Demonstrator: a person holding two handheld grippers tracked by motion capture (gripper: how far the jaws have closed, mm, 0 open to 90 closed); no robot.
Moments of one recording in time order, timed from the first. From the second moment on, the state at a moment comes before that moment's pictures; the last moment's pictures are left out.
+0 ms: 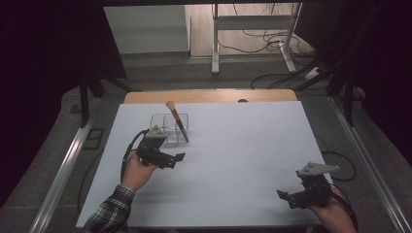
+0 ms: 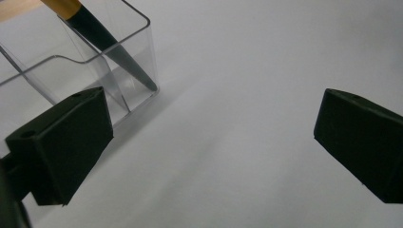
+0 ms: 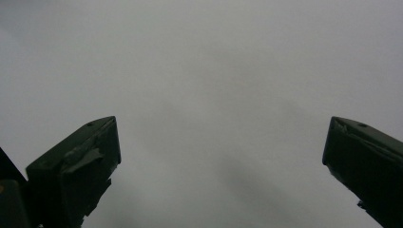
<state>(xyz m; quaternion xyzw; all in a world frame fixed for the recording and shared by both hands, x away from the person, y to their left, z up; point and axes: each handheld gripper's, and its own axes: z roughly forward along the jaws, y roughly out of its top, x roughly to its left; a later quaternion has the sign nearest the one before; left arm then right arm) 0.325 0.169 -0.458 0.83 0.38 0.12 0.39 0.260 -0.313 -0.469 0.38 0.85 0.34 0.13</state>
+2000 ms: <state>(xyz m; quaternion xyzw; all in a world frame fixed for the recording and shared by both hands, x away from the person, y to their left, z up) 0.277 0.195 -0.465 0.82 0.40 0.12 0.39 0.261 -0.313 -0.468 0.38 0.85 0.34 0.13</state>
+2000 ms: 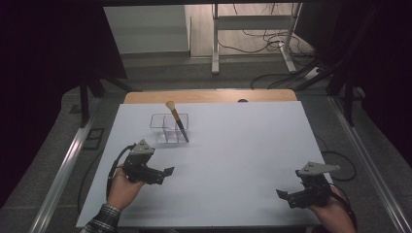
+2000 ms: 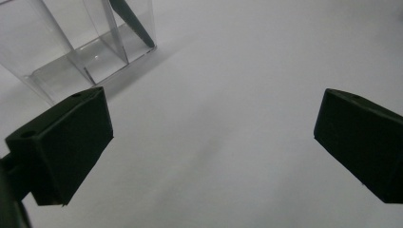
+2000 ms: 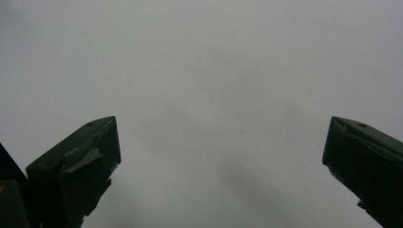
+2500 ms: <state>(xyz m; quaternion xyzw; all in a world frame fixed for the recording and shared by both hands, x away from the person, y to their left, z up) 0.264 0.209 -0.467 0.82 0.41 0.12 0.39 0.261 -0.313 -0.468 0.38 0.85 0.34 0.13</state>
